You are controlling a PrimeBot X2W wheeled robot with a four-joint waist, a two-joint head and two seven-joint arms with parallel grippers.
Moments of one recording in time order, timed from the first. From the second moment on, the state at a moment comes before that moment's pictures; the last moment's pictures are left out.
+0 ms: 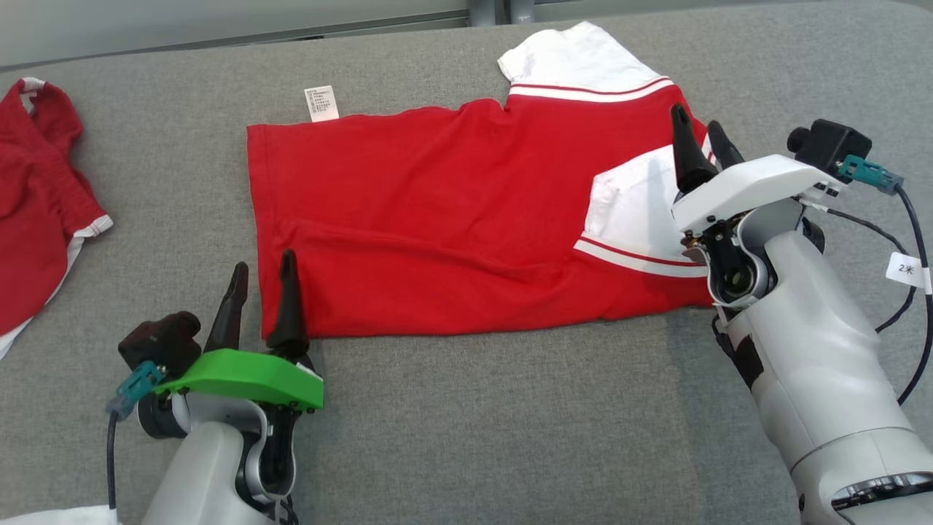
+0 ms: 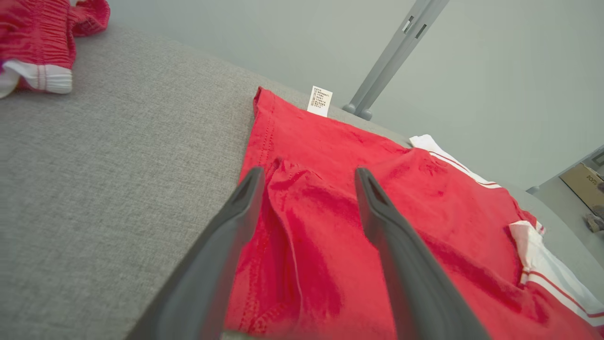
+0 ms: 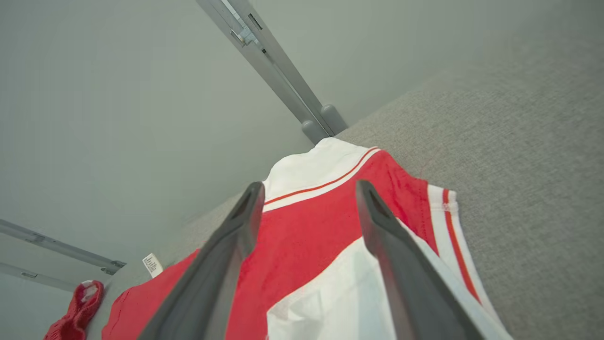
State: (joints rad) left arm -0.32 0.13 -0.26 0.38 -0.69 0.01 -0.24; right arm -0.80 -0.06 0.08 0.85 0.72 0.13 -0.14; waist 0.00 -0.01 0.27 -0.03
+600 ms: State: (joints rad) left arm -0.08 0.14 -0.26 0.22 -0.74 0.10 -0.16; right arm -0.57 -0.14 0.12 0.55 0.66 0.13 -0.25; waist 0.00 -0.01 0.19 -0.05
